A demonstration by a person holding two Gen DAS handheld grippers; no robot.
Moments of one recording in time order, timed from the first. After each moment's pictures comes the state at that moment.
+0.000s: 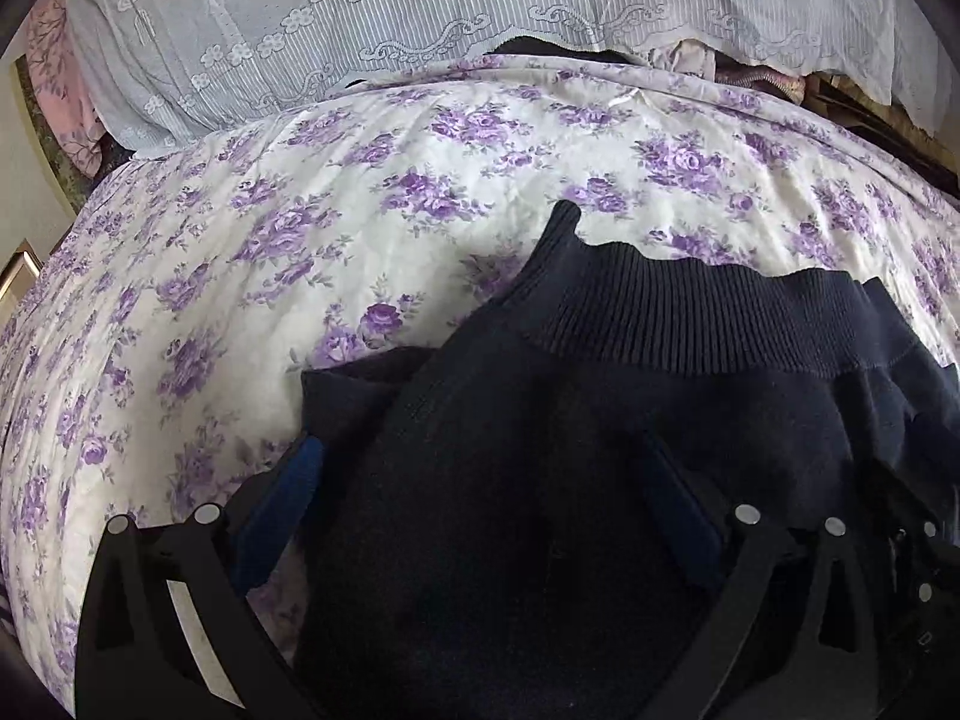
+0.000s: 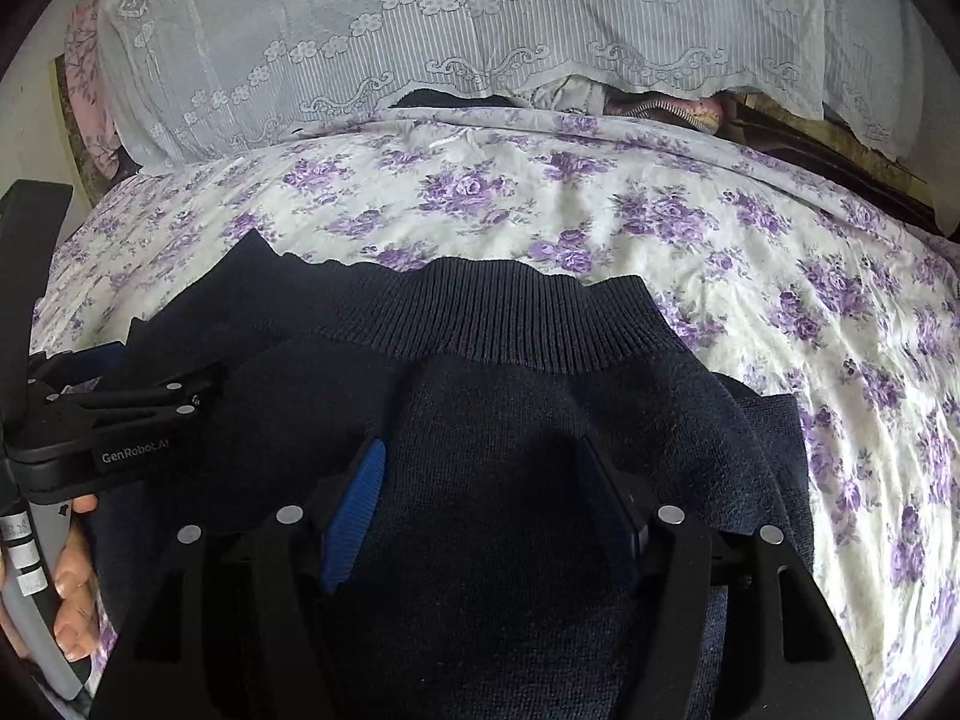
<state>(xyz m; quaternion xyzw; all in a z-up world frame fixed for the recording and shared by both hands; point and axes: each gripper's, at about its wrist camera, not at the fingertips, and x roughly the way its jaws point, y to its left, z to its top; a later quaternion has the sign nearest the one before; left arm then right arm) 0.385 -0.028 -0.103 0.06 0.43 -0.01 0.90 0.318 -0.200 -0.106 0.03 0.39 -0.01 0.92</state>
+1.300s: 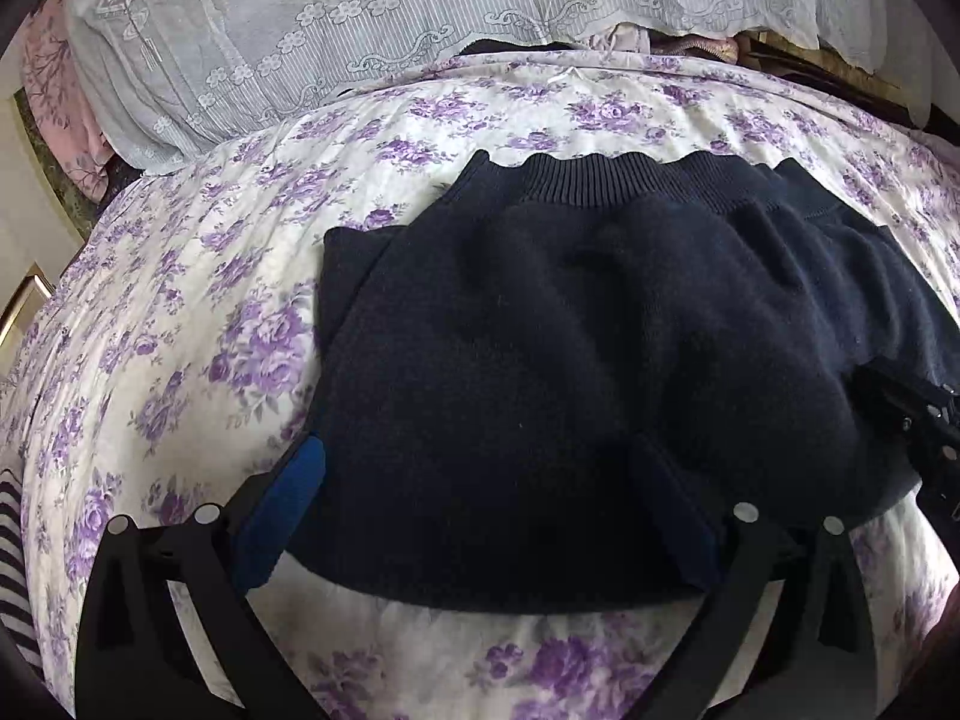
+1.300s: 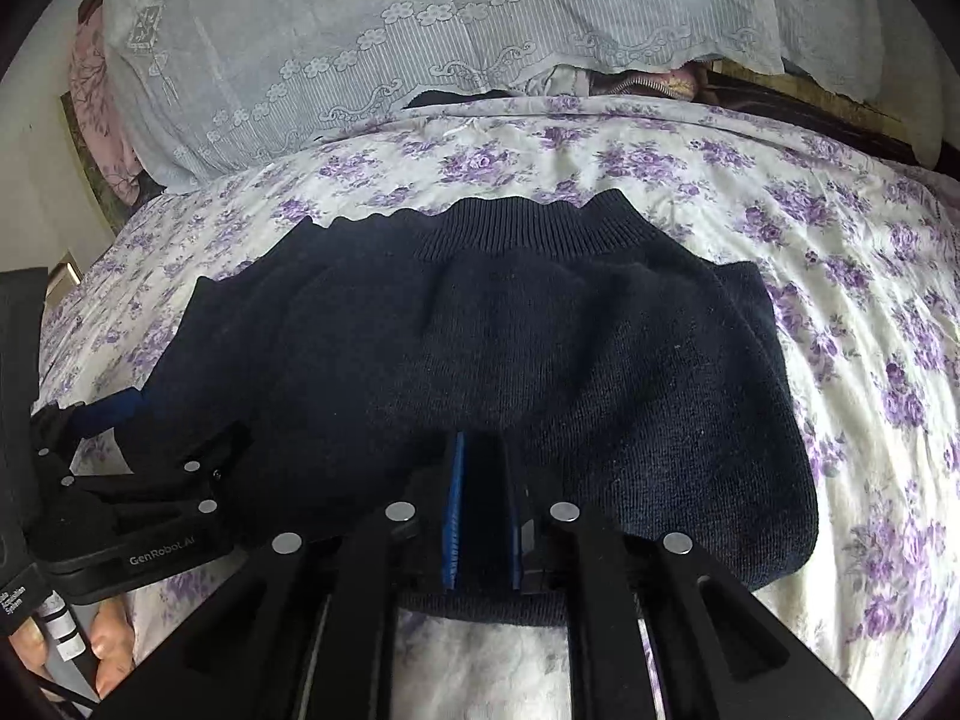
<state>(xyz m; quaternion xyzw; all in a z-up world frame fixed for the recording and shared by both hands) 0.278 -0.037 -0.107 0.10 0.42 -0.02 0.90 0.238 -0.199 -0.112 0.09 0.38 0.01 0.92</state>
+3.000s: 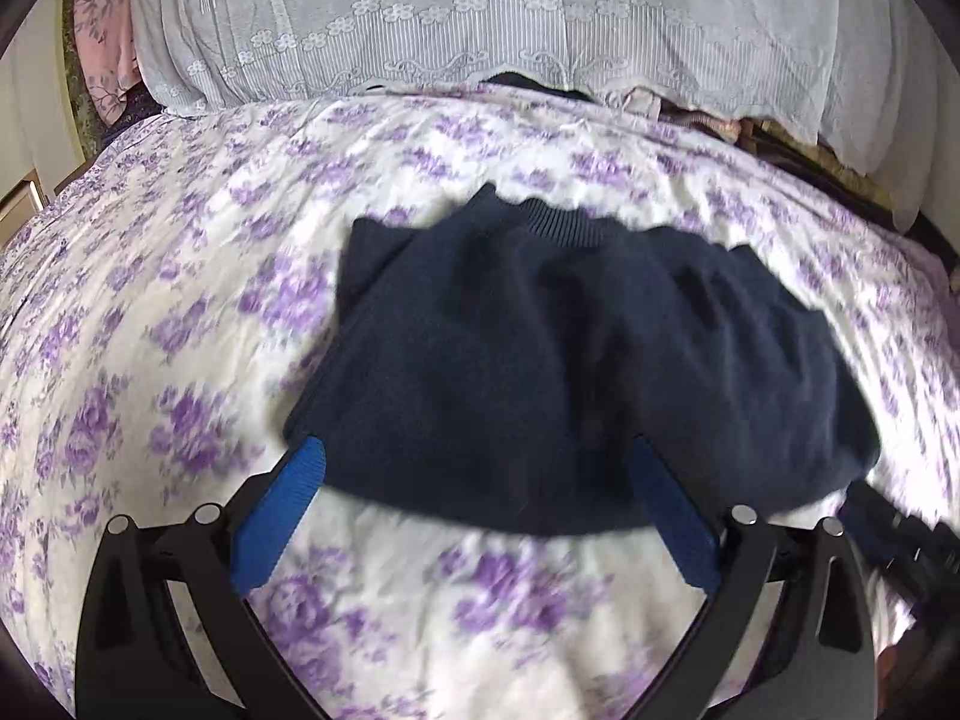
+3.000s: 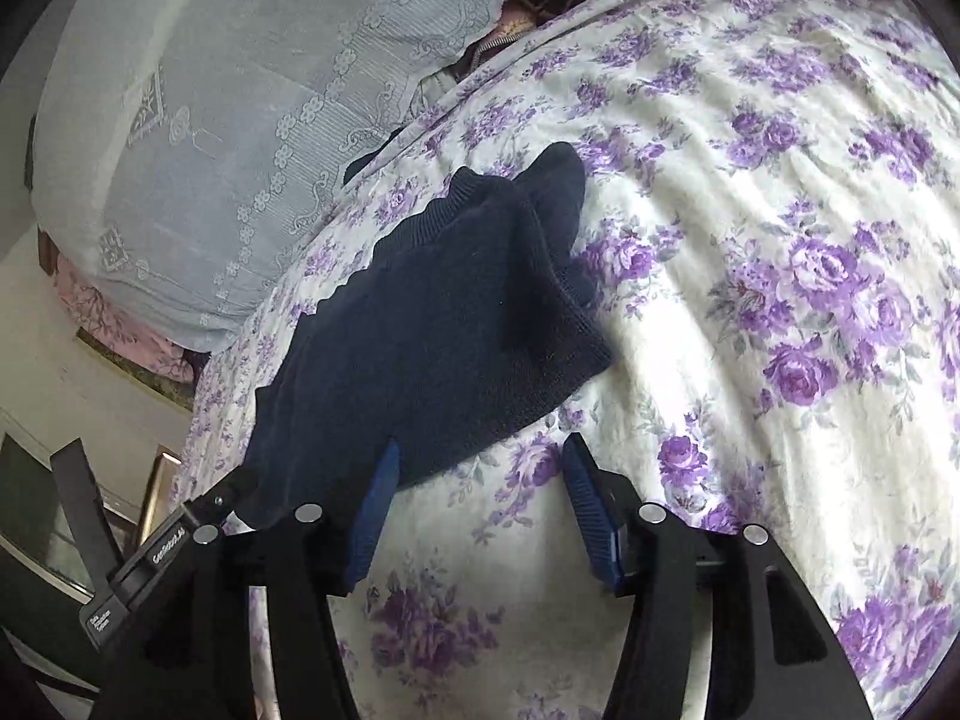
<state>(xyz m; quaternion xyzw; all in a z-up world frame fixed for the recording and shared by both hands) 0.250 -0.030 -0.073 -0.02 0.40 -0.03 0.91 0.165 -0.289 -0.138 0.37 0.35 0.03 0.86</state>
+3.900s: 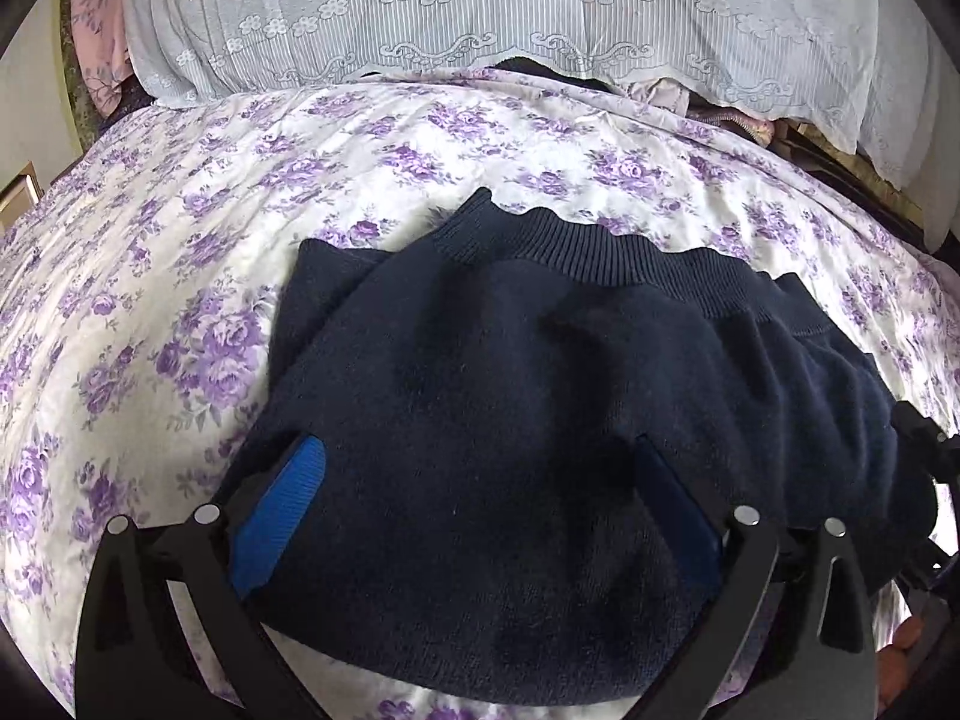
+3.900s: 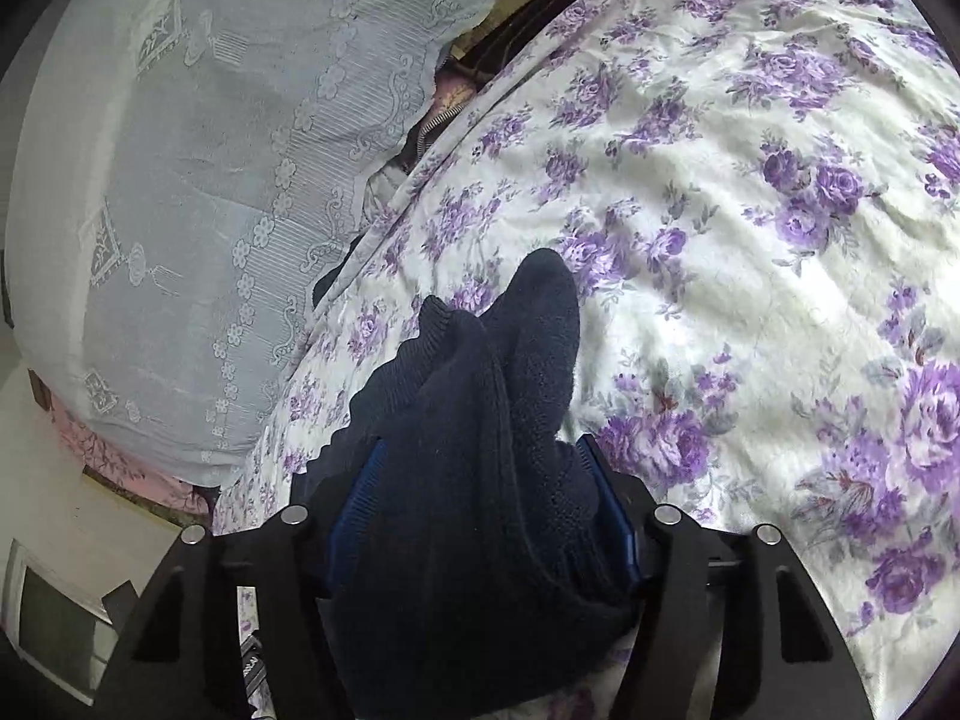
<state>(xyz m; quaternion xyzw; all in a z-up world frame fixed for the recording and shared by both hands) 0.308 -0.046 -0.098 -0.02 0.41 -0.02 0.91 0.236 -0.317 -0.142 0.46 0.26 -0.03 0.85</state>
